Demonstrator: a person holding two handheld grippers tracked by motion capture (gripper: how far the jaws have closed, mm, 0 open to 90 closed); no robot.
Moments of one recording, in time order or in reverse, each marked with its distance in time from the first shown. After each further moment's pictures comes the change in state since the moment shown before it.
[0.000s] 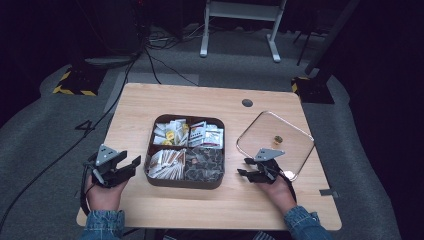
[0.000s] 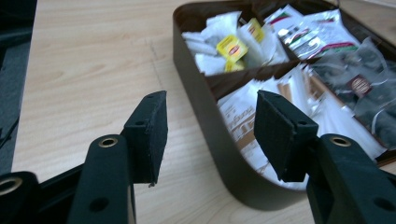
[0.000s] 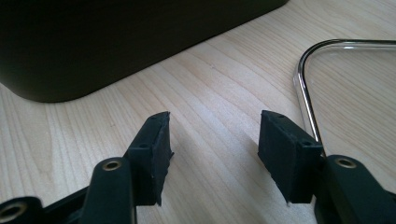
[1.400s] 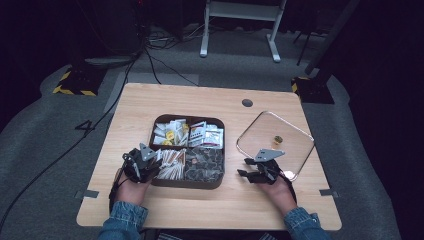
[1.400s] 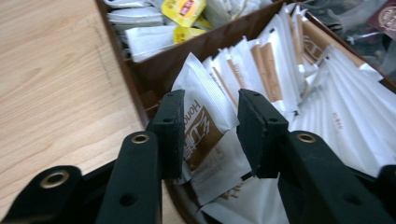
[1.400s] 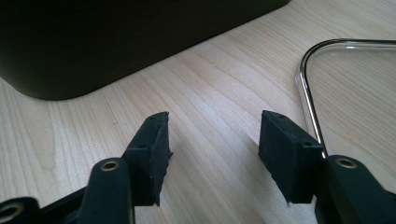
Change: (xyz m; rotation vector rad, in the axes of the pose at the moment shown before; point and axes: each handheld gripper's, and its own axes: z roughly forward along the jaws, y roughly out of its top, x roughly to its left) left arm -0.045 0.002 0.062 0.202 0.058 0.226; right arm 0.001 -0.001 -0.001 0.002 0.001 -0.003
